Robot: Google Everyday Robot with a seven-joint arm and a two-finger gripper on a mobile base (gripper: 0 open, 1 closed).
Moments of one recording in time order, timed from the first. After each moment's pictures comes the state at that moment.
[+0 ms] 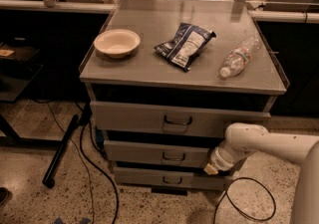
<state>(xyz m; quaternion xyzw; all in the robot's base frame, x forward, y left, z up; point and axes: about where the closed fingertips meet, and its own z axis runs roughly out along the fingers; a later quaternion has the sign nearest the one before) 0.528 -0.207 0.423 -0.42 0.90 0.12 0.10</state>
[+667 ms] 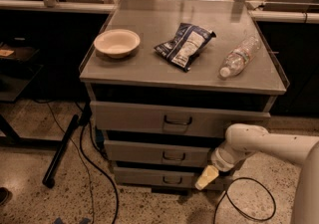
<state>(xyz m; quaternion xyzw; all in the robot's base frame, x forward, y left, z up) 0.528 -0.207 0.422 -0.42 0.90 0.12 0.10</state>
